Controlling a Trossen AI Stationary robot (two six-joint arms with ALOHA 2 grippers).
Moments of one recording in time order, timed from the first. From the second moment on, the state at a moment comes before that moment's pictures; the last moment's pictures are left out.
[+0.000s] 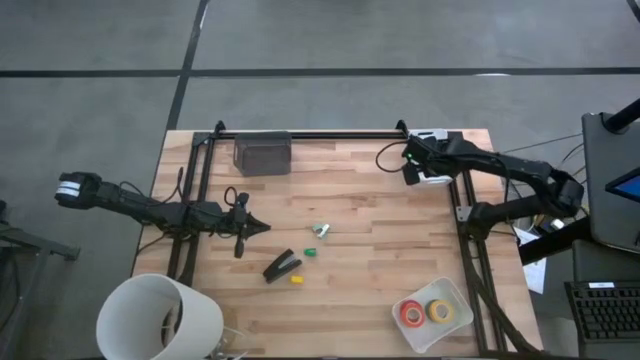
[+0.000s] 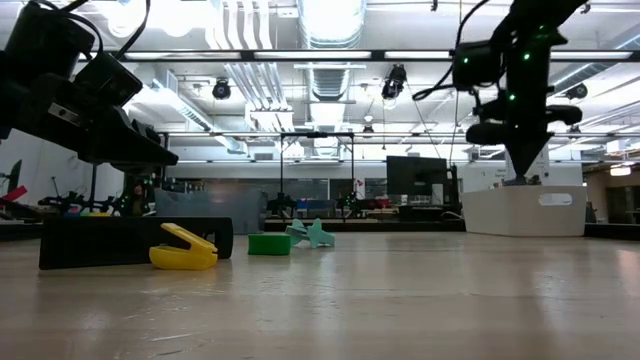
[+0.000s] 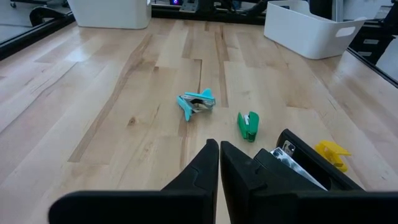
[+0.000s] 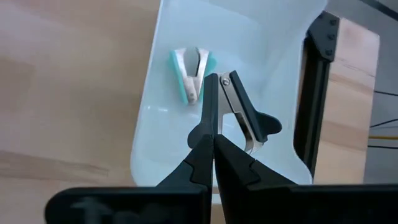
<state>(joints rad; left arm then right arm) -0.10 0.75 0.01 0.47 -0.11 -0.11 -0.57 1.24 0.86 -1.03 0.49 0.69</state>
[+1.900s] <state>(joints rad) -0.10 0.75 0.01 0.47 -0.11 -0.11 -0.42 1.26 1.01 -0.97 0.38 0.60</state>
